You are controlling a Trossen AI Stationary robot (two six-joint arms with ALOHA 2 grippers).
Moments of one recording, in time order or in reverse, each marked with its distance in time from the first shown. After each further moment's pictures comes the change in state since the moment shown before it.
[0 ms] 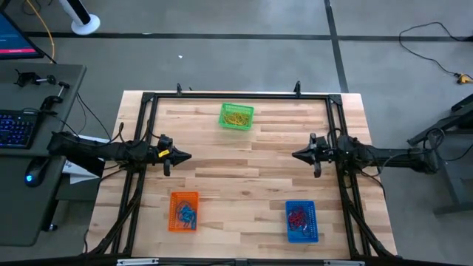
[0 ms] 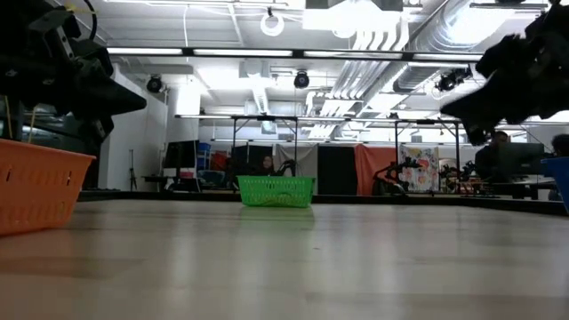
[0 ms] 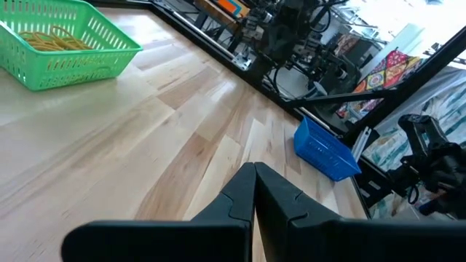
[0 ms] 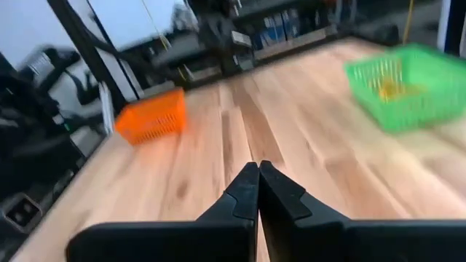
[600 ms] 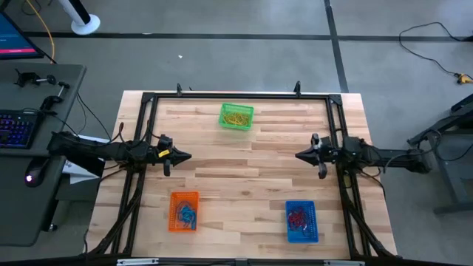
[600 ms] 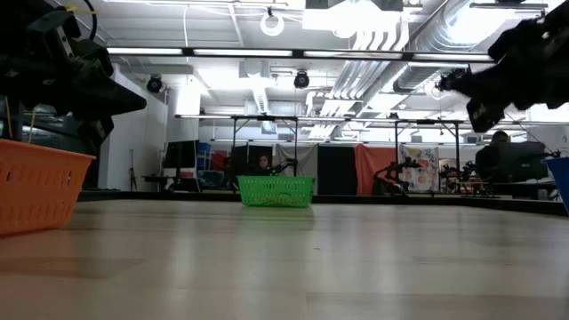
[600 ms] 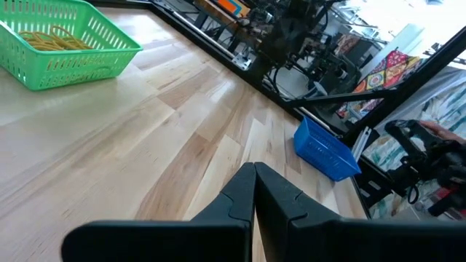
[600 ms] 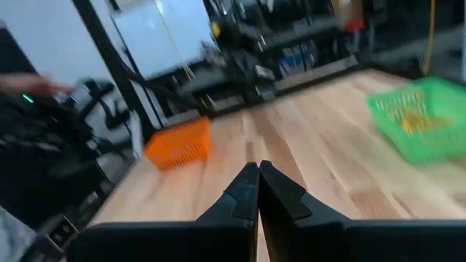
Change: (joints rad) left arm 0.000 0.000 0.000 0.000 0.000 -0.001; right arm 0.053 -0.165 0.001 -0.048 0.018 0.030
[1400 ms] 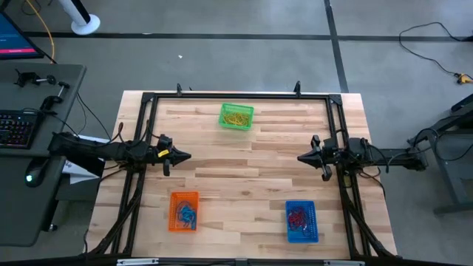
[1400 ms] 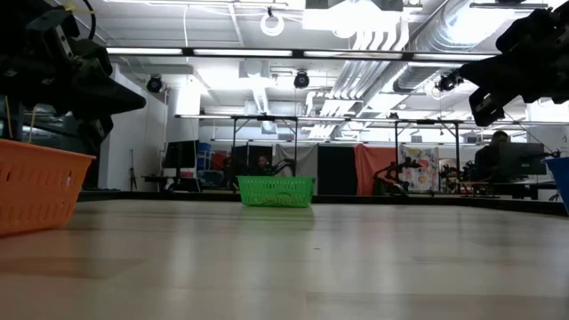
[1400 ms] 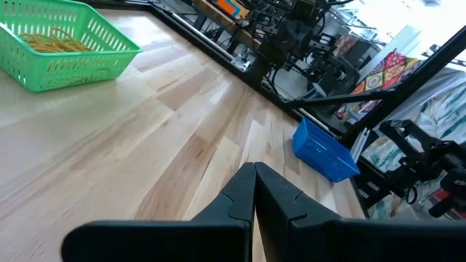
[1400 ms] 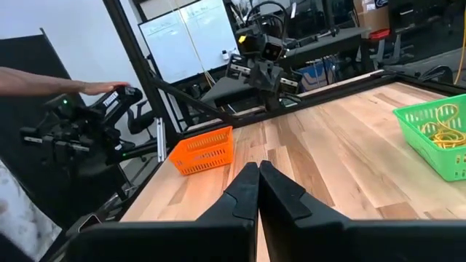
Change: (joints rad) left arm 0.000 -0.020 0.000 -0.014 0.000 0.001; right arm 0.069 -0.051 0.000 0.001 -0.002 0.000
